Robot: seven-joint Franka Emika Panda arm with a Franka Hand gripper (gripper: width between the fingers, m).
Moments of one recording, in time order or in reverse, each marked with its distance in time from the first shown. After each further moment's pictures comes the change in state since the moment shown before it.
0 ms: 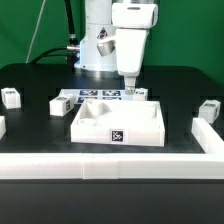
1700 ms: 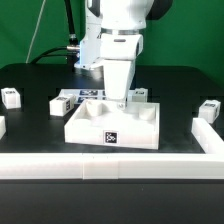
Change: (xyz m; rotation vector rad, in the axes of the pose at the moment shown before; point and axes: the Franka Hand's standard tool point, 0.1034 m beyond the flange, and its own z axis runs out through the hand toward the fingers) arm -0.020 -0.038 0.051 0.055 0.016 0.023
